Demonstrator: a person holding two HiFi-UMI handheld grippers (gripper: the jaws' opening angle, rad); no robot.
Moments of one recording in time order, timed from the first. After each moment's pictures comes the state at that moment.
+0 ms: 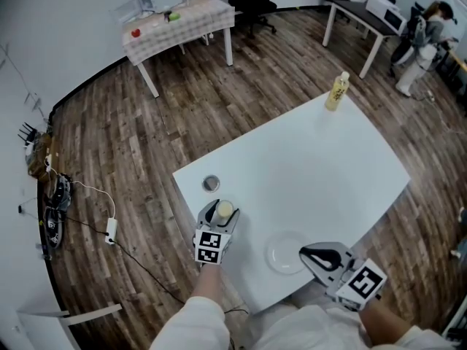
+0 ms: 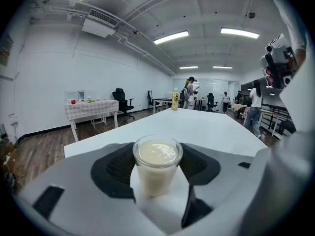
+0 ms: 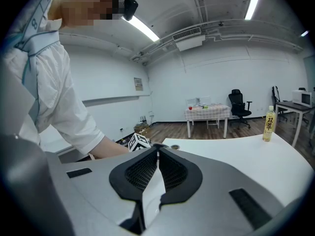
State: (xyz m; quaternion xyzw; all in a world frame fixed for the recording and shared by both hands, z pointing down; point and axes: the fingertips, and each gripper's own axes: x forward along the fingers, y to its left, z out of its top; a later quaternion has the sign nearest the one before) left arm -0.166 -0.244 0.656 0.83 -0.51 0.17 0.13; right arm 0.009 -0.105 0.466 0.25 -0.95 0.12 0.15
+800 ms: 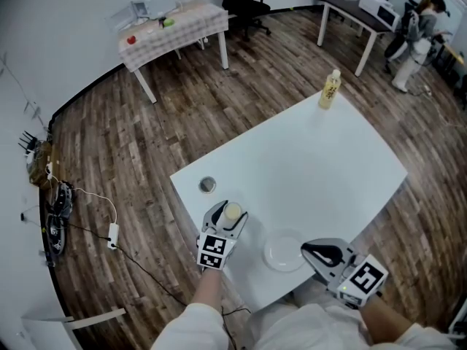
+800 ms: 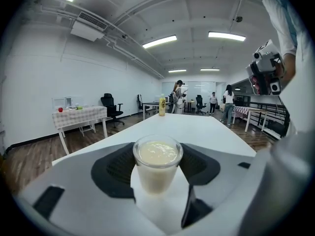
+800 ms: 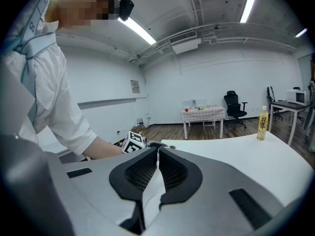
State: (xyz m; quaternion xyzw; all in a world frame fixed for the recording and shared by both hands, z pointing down) left arm -0.121 -0.232 0.617 0.87 -0.46 0.16 0.10; right arm 0.029 -0.107 0.461 0.27 -0.95 0.13 0.14
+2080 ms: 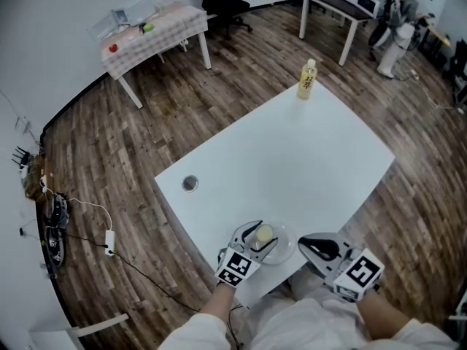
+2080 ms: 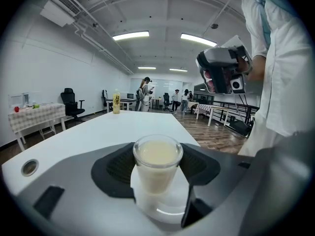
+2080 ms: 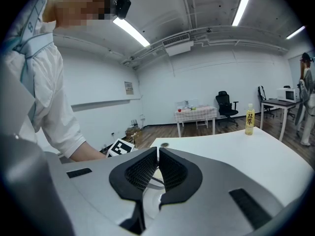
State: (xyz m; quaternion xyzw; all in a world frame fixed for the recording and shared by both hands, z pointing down) left arm 0.027 -0.128 0.619 0.94 -0.27 0.18 0.09; right arm 0.068 -0.089 0.468 0.30 -0.93 0.14 0.14
